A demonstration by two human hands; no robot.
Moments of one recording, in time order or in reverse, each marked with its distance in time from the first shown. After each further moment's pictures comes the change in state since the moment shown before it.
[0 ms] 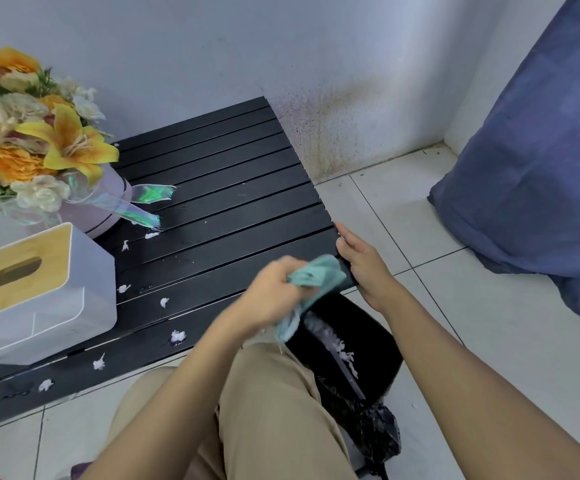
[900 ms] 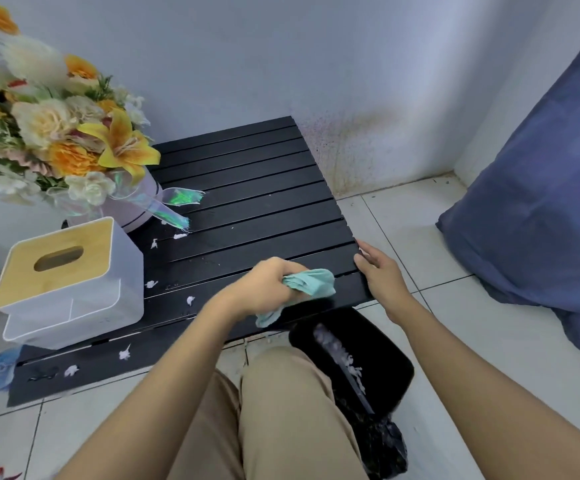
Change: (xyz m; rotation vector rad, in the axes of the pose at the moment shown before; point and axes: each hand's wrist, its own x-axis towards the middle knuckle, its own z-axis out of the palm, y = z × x) left_hand -0.006 -0.019 -0.056 0.161 -0.133 0.092; right_hand -0.011 -0.014 0.011 -0.248 0.129 -0.048
